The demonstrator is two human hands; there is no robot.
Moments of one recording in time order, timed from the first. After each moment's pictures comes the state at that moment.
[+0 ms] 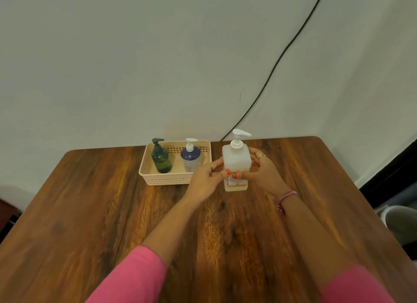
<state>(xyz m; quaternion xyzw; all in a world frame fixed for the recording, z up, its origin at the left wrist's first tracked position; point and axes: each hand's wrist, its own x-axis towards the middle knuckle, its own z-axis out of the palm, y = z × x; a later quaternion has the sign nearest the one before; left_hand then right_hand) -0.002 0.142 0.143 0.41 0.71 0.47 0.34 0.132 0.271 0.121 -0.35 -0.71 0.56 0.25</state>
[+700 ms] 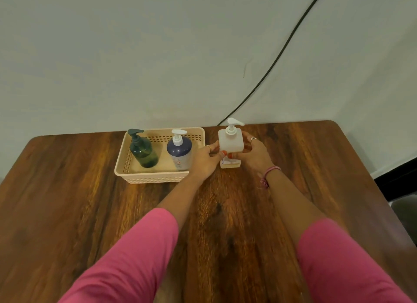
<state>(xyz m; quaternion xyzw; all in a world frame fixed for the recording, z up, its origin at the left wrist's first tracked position) -0.062 0.268 0.052 0.35 0.77 0.40 0.35 0.058 0.379 0.030 -0.42 -0.72 0.51 0.20</state>
